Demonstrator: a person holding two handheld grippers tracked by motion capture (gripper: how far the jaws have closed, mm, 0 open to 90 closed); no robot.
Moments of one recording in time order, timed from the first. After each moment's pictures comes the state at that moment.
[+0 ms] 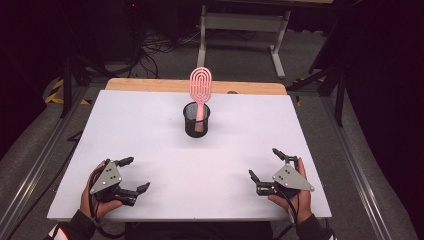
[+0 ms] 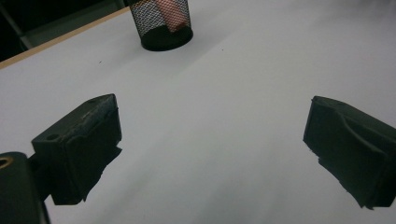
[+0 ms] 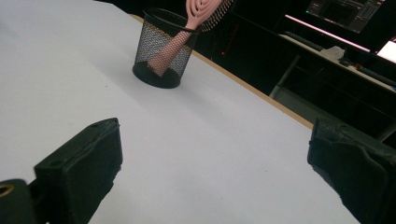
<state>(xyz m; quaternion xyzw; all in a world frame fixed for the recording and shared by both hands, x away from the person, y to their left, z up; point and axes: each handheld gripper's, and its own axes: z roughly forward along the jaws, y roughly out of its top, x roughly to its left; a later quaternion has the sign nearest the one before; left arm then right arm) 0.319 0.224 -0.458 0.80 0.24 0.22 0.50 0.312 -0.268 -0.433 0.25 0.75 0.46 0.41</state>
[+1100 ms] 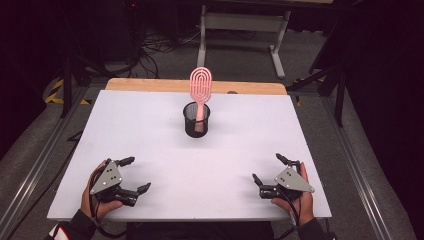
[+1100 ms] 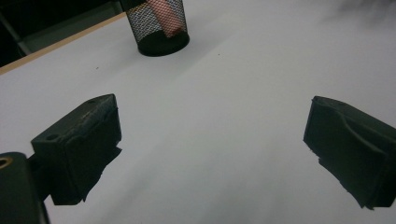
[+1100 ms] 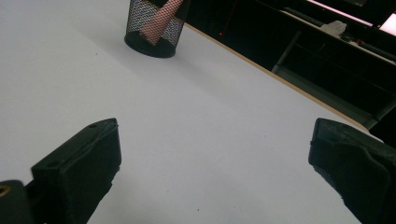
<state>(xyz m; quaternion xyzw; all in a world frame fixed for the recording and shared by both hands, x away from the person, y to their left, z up) 0.318 0.222 -0.456 0.80 0.23 0.23 0.50 0.311 -0.280 -0.452 0.28 0.75 0.43 0.40</state>
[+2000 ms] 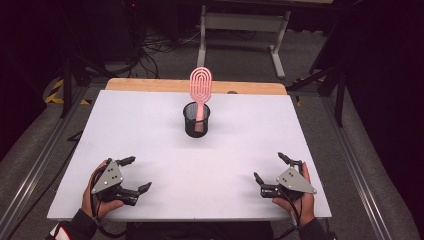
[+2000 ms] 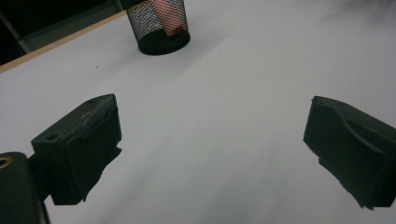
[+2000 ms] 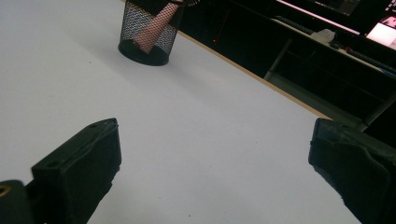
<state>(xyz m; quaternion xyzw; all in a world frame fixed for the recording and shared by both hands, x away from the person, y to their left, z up) 0.320 0.220 -0.457 0.80 0.23 0.23 0.50 0.310 -0.282 -0.448 0.28 0.74 0.44 0.42</state>
